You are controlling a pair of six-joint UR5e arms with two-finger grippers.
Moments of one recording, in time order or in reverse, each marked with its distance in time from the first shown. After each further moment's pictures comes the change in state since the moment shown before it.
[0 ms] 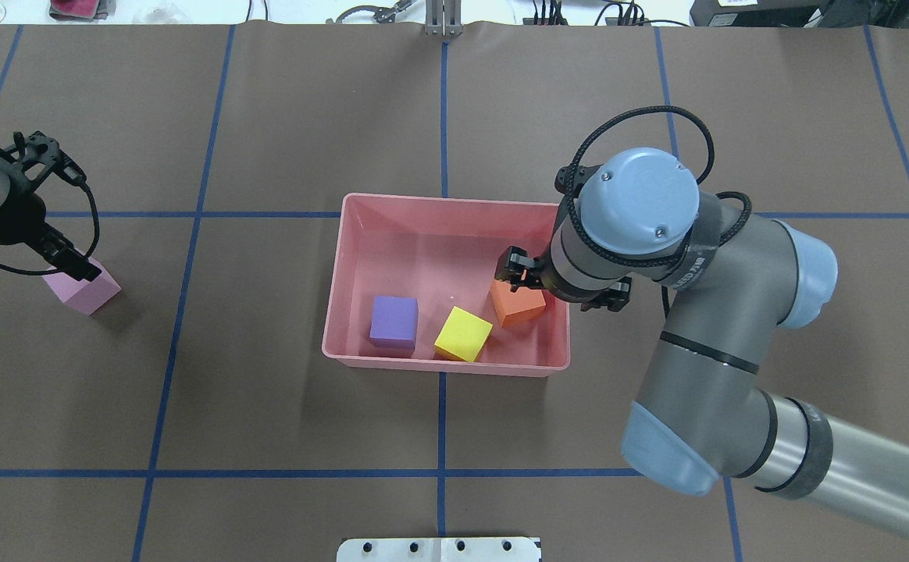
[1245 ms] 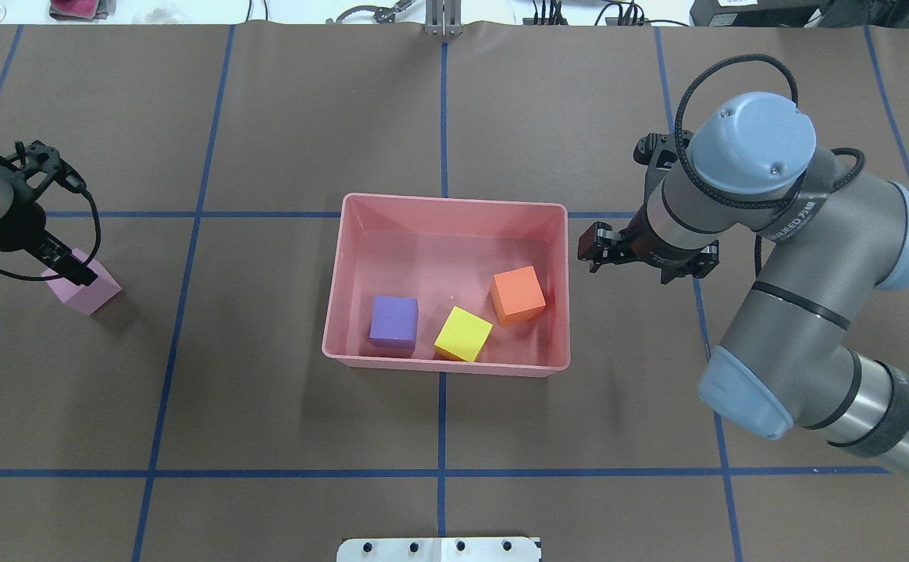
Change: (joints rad) left arm 0.015 0.004 0.028 -0.007 0.018 -0.039; right arm 0.122 -0.115 0.025 0.002 0.114 -0.201
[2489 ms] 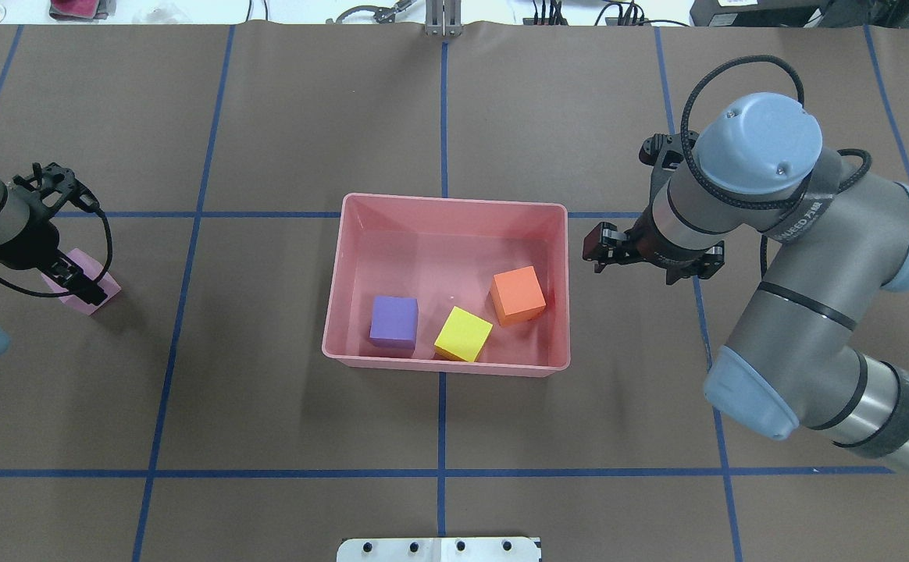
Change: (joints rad) left arm 0.037 -0.001 0.032 -0.002 -0.030 -0.020; right arm 0.008 -0.016 0.007 0.000 0.003 0.002
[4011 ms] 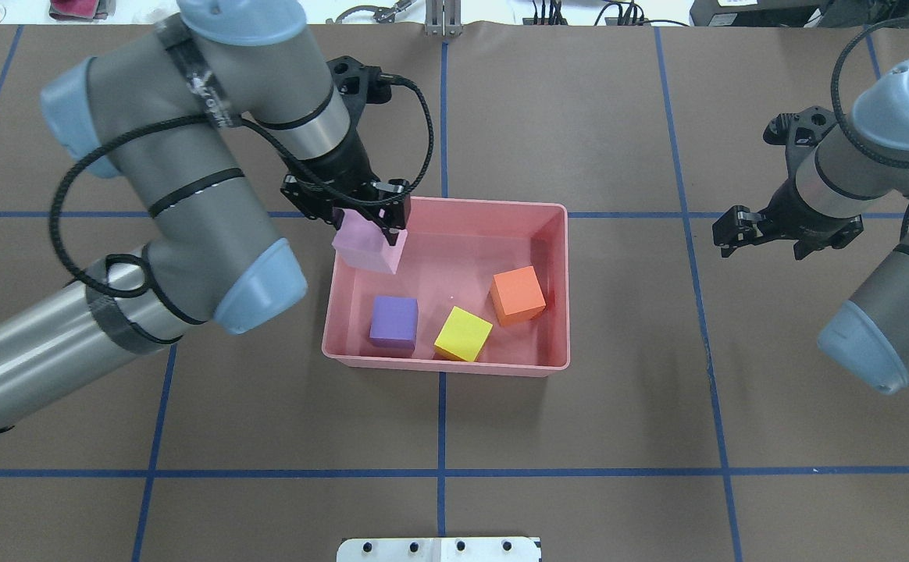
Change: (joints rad) left arm 0.206 -0.732 -0.023 0.465 -0.015 -0.716; right arm 0.191 -0.201 0.007 -0.001 0.073 -0.333
